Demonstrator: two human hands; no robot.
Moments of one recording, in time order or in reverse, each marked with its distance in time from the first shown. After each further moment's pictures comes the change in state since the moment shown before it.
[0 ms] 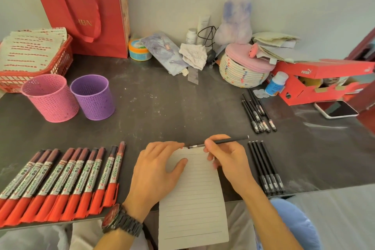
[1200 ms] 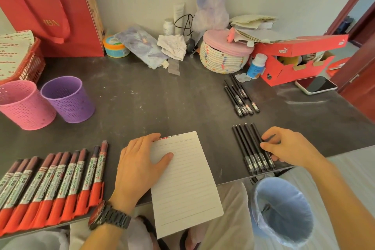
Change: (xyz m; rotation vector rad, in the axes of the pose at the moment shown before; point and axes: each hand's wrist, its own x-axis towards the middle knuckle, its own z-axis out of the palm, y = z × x) left_hand 0.004 -0.007 0.010 0.077 -0.095 -0.161; right_hand -0.013 -0.001 -0.183 -0.968 -0.002 0.391
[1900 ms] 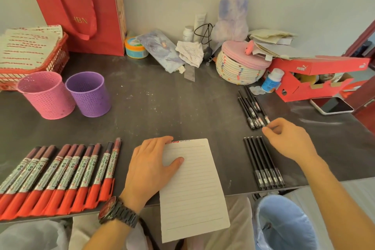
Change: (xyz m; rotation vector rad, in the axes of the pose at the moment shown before) left_hand -0.001 0.004 -0.003 0.003 0.006 0.019; right_hand 0.045 -0.039 -0.005 -0.036 0.263 0.011
